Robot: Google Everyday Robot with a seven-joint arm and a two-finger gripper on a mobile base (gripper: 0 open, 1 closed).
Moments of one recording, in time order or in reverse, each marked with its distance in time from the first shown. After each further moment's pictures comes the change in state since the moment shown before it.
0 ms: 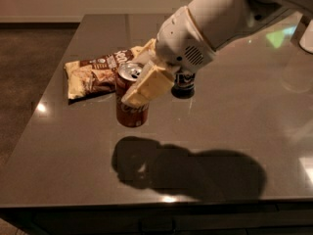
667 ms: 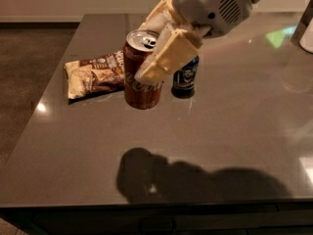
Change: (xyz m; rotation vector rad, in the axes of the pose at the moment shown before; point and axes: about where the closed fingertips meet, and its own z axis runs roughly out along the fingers) arm -0.036 0.019 -0.065 -0.020 0.013 -0.141
